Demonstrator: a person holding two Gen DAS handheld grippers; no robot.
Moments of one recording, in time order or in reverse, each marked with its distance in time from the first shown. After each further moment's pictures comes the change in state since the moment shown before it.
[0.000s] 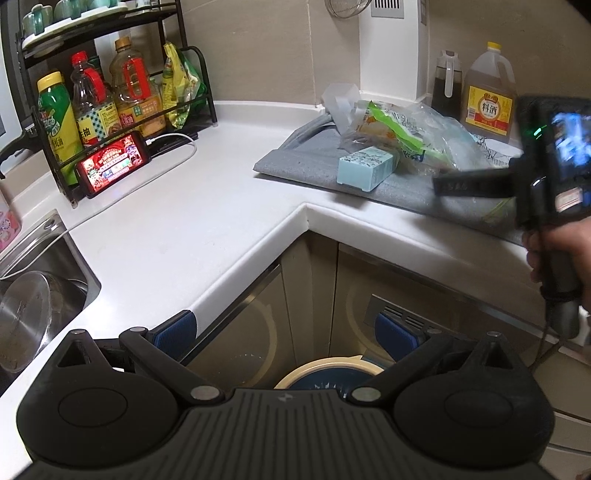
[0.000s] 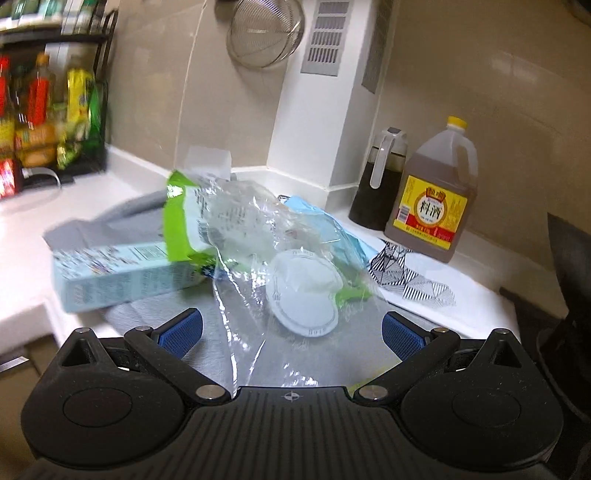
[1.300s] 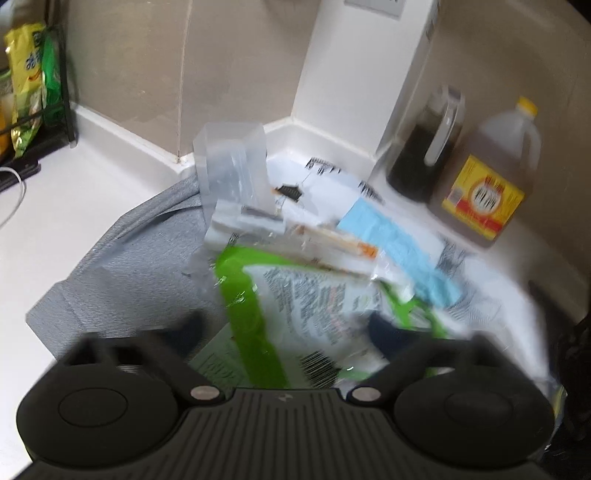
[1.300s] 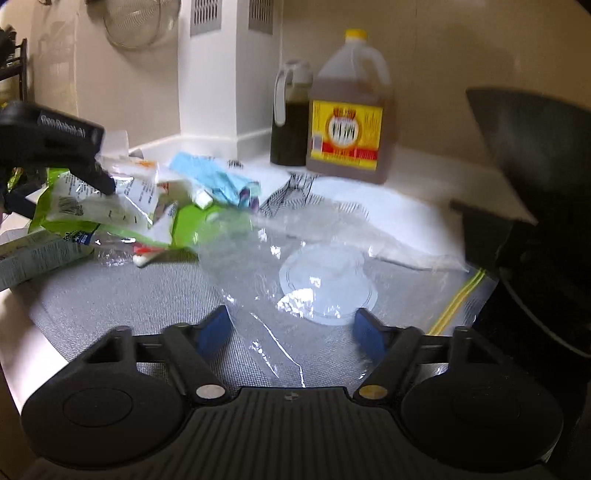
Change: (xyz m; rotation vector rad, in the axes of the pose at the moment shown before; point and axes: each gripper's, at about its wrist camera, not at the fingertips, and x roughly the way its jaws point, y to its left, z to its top) left arm 0.196 -0.109 0.219 -0.176 0.074 -0.277; right arm 0.019 -0.120 -0.039 0.260 0.135 0.008
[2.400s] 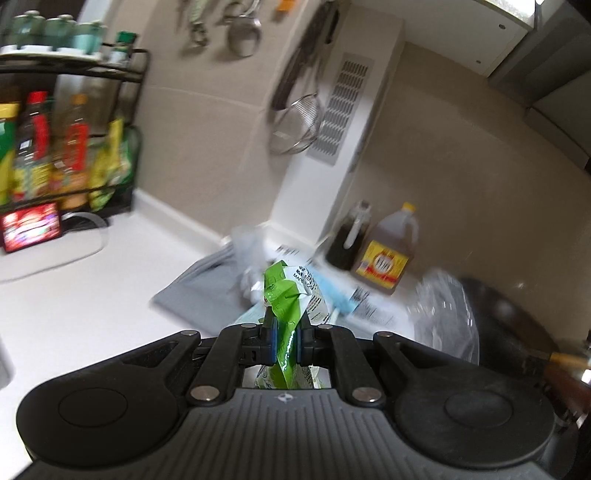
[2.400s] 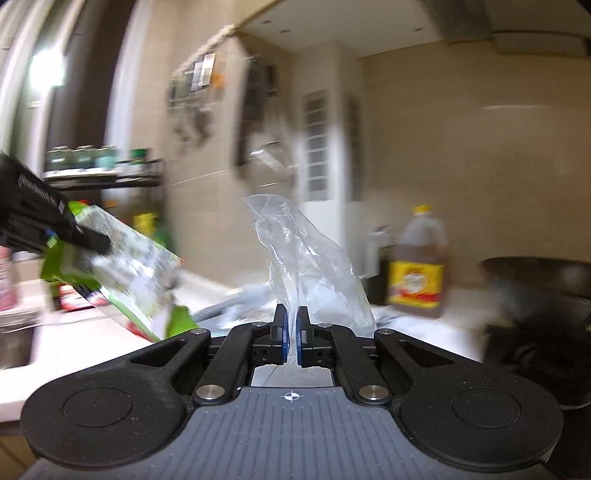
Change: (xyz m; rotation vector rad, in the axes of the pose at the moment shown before) left arm -0.288 0.079 -0.136 -0.002 -0.336 -0.148; right arm -0.219 0.029 -0.034 -0.094 -0.427 0.307
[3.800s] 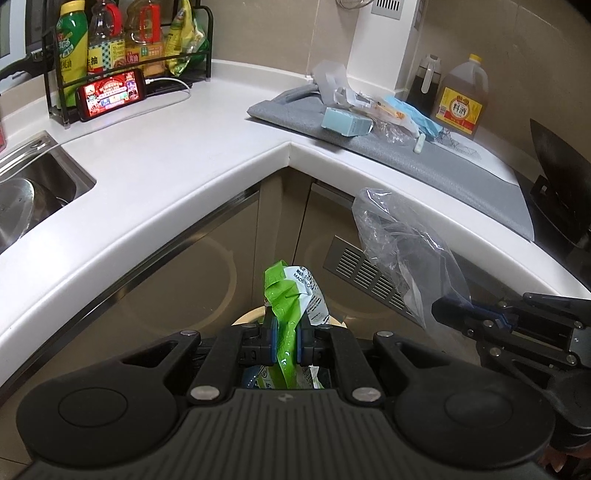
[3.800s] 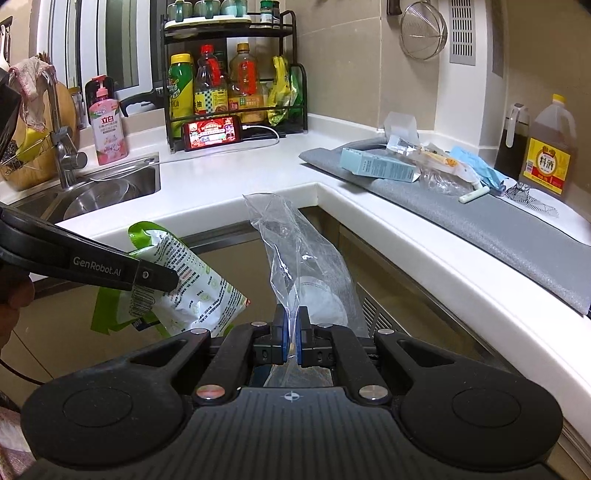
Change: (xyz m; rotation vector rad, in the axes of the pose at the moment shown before) left arm -0.028 0.047 -0.164 0.063 0.334 0.242; right arm -0.019 0.117 -0.082 -0.112 0.447 0.285
